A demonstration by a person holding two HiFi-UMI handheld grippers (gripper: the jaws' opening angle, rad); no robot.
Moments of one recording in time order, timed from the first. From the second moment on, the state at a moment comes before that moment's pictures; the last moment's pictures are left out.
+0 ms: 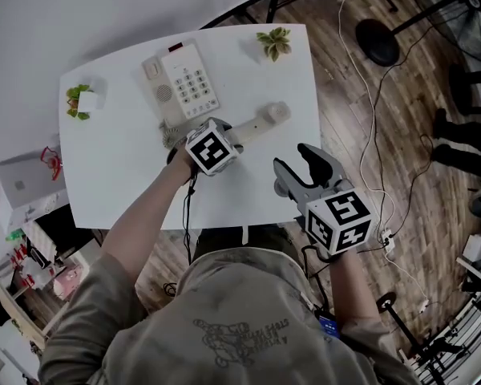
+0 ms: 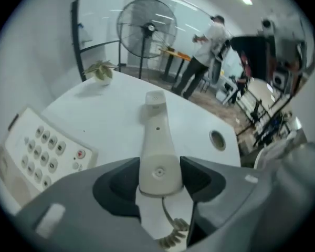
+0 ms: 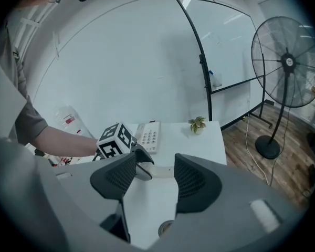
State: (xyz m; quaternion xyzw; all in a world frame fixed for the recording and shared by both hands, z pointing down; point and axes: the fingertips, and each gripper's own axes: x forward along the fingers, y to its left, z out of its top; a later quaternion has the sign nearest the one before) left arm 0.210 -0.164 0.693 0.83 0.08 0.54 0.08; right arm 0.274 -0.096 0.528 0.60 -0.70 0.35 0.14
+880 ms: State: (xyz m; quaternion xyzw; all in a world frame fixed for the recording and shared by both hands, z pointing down) left arm 0.165 -0.134 0.558 0.80 0.02 0.21 0.56; right arm 0.254 -0.080 0.485 0.61 -0.71 0.35 0.06
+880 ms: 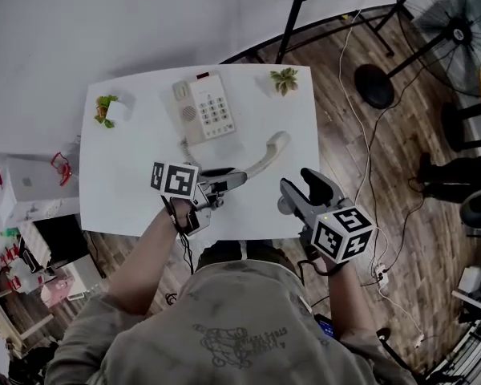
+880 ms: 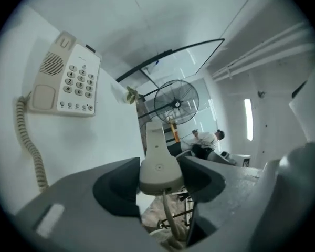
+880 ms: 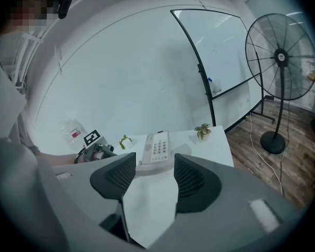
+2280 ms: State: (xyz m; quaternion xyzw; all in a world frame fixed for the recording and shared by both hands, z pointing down) left arm 0.124 -0.117 0.345 0.86 0.12 -0.02 0.49; right arm 0.180 -0.142 0.330 0.43 -0.80 0.34 -0.25
